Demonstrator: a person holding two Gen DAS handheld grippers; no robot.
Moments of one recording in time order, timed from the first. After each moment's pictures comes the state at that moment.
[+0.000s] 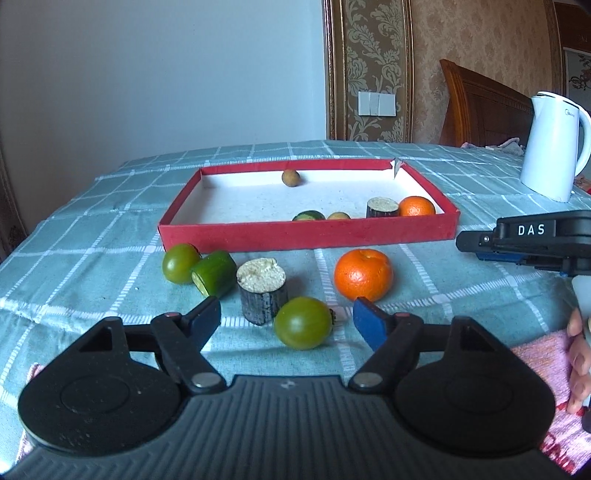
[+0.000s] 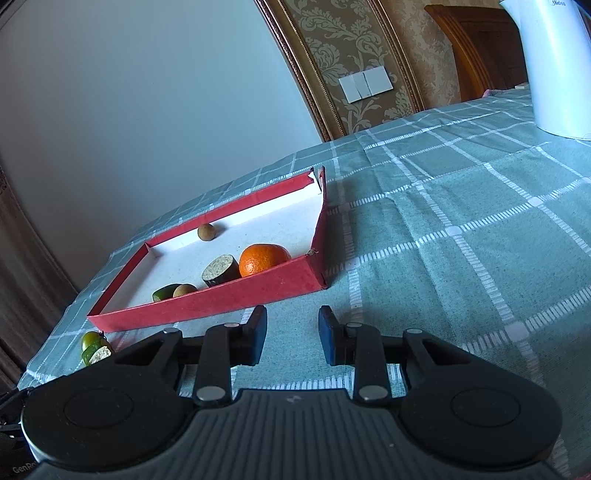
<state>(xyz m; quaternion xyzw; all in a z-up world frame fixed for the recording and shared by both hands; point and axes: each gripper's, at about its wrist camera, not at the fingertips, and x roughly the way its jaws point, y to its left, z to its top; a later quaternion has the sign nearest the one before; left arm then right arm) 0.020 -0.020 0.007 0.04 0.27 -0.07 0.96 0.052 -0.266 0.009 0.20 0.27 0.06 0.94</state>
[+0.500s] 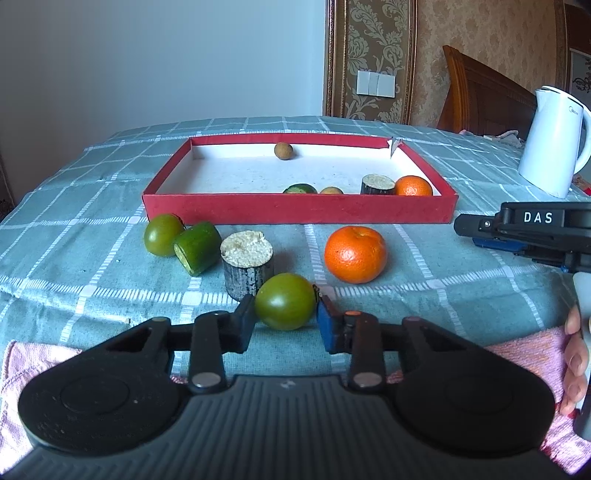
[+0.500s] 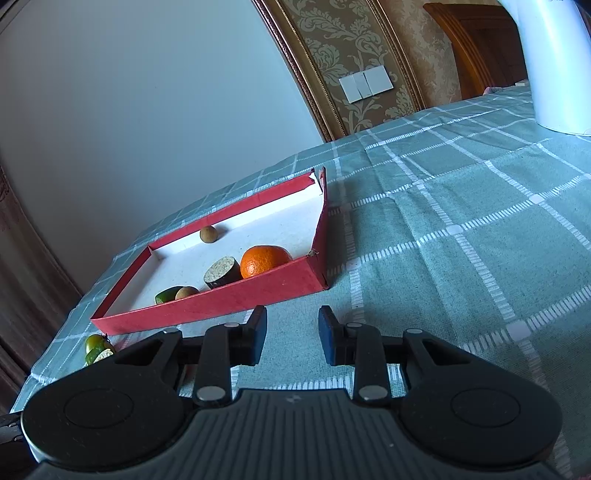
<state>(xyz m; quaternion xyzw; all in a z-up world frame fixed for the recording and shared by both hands) 0.026 -0.020 0.000 0.02 0.30 -0.08 0.95 0.052 -0.267 0.008 0.20 0.27 0.07 0.94</state>
